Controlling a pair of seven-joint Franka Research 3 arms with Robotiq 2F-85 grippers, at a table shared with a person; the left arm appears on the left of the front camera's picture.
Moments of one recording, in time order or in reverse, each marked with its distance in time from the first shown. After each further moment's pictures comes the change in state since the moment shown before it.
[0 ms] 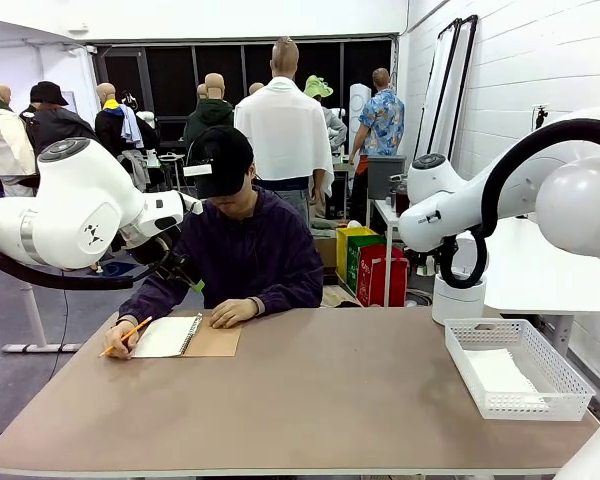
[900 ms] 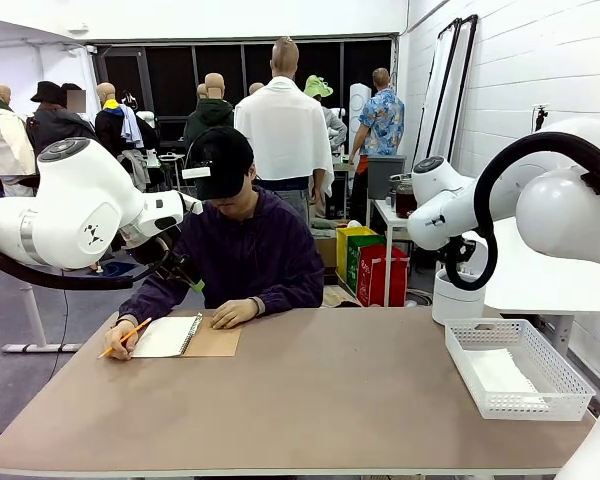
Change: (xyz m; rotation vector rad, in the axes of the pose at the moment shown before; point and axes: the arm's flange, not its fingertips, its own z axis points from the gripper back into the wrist) left arm 0.000 0.000 0.000 0.000 0.000 0.000; right arm 0.031 -0.030 -0.031 -0.156 -0.004 -0.268
